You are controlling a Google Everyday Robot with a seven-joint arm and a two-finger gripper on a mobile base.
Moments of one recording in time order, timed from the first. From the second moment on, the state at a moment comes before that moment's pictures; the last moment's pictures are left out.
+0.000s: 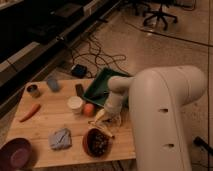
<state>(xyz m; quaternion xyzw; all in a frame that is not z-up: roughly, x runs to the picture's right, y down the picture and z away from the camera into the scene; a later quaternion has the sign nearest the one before) 0.005 0.197 0.836 -0.47 0.23 0.59 0.61</state>
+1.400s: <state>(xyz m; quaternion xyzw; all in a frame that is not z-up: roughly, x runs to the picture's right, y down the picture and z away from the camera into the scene) -0.029 0.192 0.822 -0.50 0.23 0.52 0.66</state>
